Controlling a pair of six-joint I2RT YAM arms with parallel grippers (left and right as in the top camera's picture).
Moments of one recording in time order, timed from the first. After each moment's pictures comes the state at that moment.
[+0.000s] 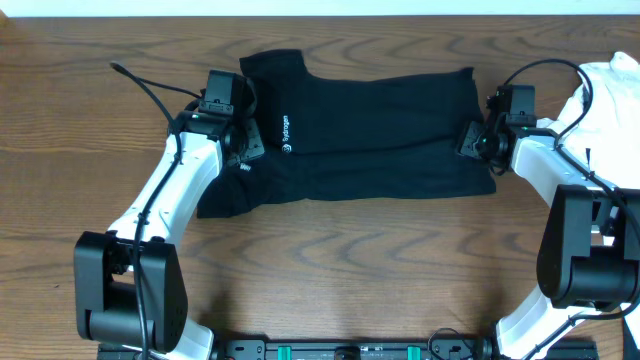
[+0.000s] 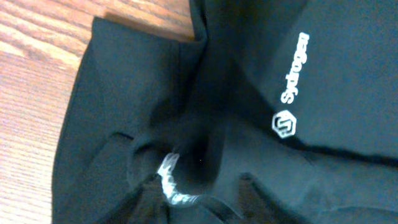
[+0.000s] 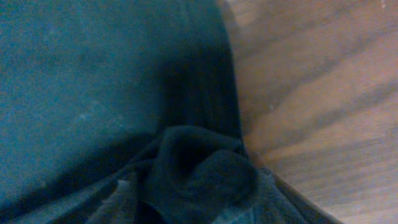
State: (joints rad) left arm -0.17 1.70 1.22 -0.71 -0.05 -0.45; right arm -0.06 1.88 1.09 -0.33 -0.06 0.30
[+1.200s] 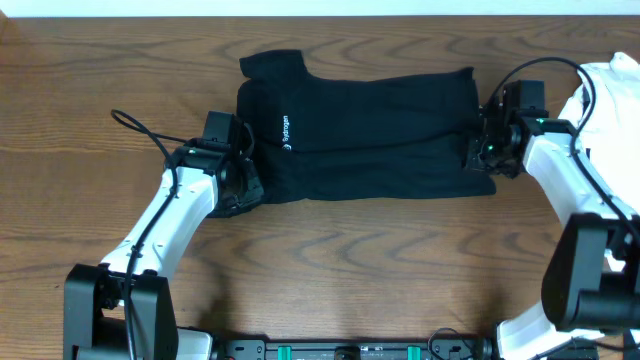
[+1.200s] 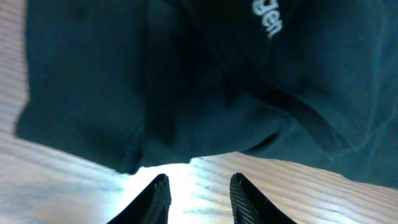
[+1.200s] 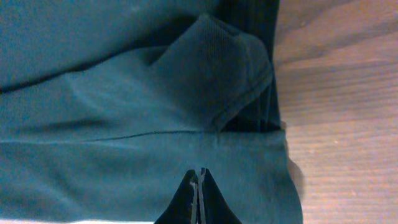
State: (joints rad) left arm -0.17 1.56 0.99 -0.78 0.07 -0.56; right arm -0.05 1.77 1.16 -0.68 -0.14 0.12
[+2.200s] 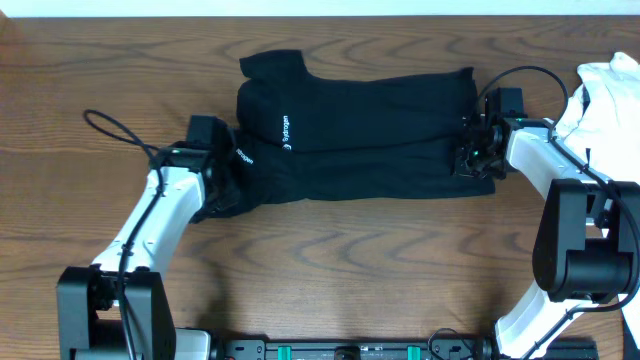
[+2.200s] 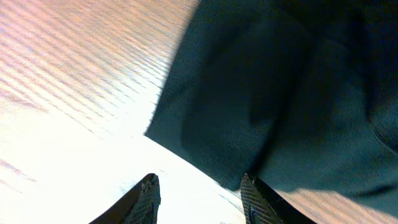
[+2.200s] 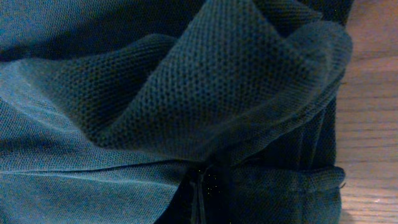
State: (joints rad) left arm -0.08 1.56 0.98 -0.86 -0.15 -0.60; right arm -0.03 1.91 1.16 -0.63 -0.14 0.09
